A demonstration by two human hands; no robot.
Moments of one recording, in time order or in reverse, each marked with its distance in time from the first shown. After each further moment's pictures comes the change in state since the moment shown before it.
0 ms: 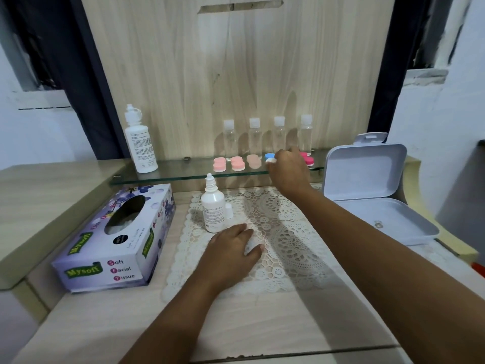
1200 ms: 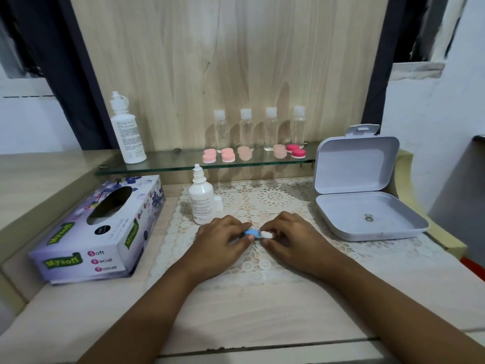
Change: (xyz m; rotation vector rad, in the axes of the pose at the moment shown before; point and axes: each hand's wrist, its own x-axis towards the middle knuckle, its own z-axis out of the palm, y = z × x) left_hand 0.002 -0.001 -0.002 -0.168 0.017 0.079; right_hand -0.131 0.049 -0.027 0.151 -0.432 -0.336
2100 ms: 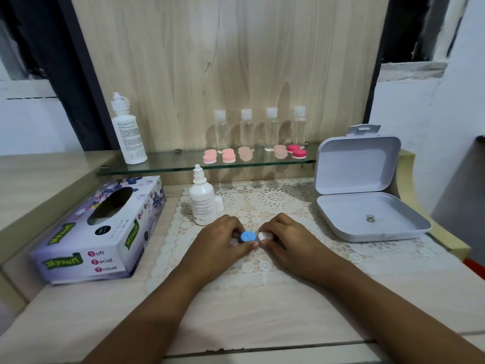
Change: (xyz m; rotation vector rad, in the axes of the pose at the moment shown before) left_hand -0.001 0.000 0.003 -0.035 0.147 0.016; right_hand 0.002 0.004 0.010 0.085 0.045 -0.101
